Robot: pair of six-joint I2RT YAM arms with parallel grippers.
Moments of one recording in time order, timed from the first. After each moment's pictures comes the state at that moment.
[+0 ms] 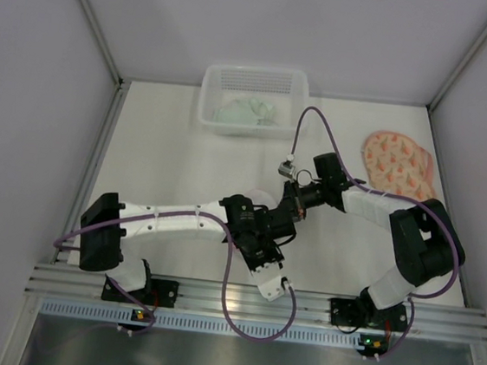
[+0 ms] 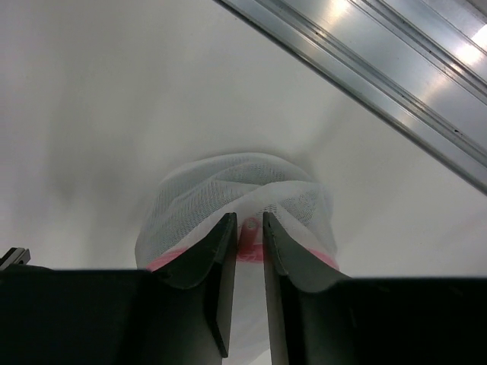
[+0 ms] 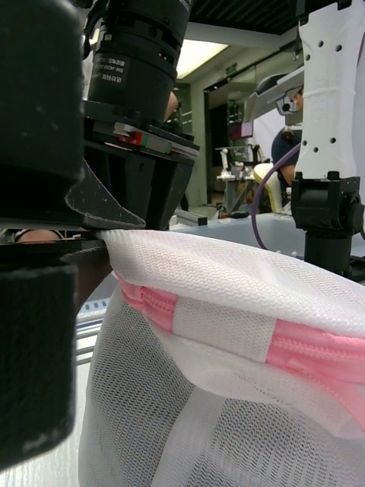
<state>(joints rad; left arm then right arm) -1.27 1.57 1.29 -1.01 0.22 1.31 0.47 1.61 0.83 -0.12 -1.31 0.51</state>
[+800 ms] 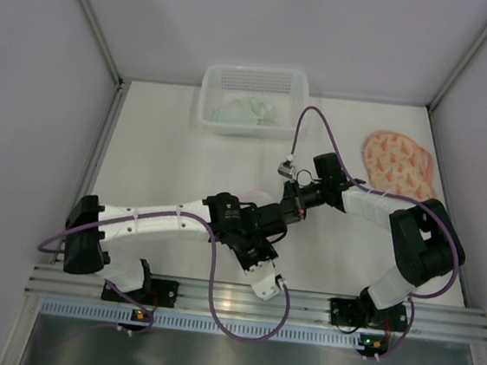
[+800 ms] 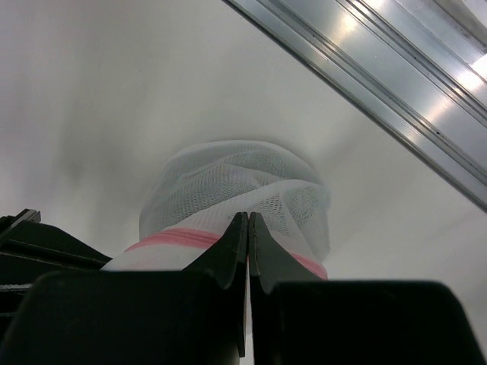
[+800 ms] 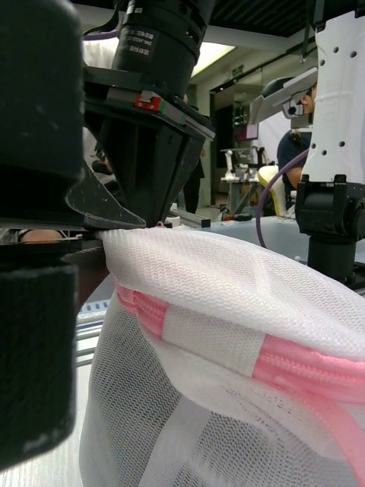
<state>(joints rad) -1.27 1.49 1.27 -1.02 0.21 1.27 0.48 1.61 0.83 -0.12 -1.33 0.50</state>
